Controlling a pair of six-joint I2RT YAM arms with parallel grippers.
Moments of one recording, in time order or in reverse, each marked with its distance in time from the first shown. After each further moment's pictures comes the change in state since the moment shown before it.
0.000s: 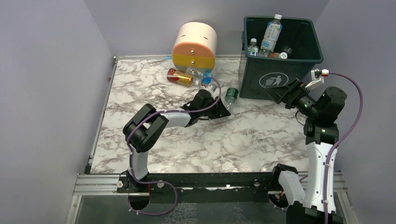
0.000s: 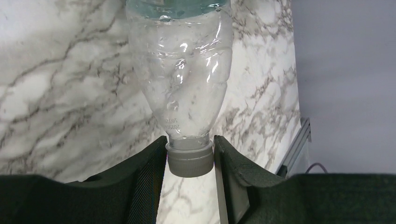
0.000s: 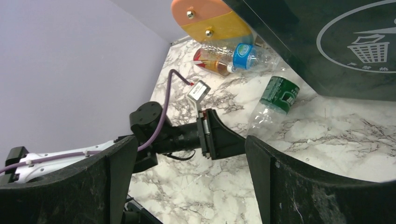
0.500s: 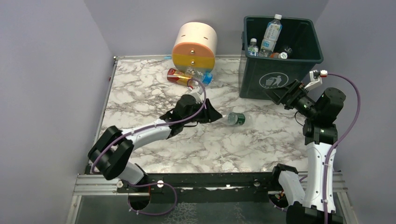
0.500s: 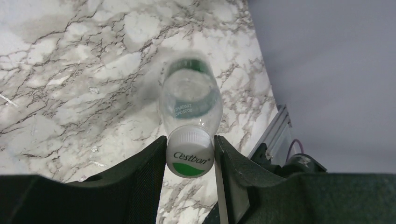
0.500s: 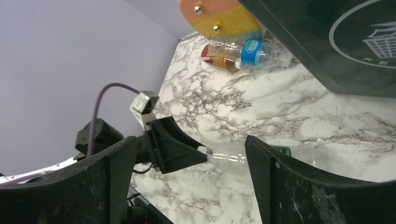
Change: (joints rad) left arm -0.019 -0.441 -0.285 -0.047 -0.043 0.048; right arm 0.000 -0.002 -0.014 0.027 -0.031 0.027
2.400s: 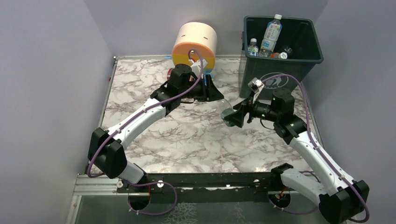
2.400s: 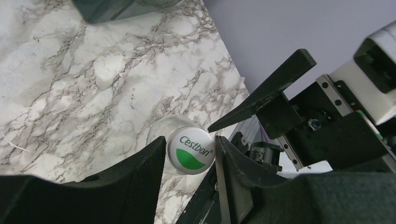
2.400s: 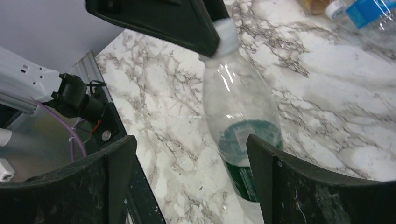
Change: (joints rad) left arm 0.120 -0.033 0.469 -0.469 0.230 0.156; right arm 0.621 0.126 -0.166 0.121 0.129 -0.448
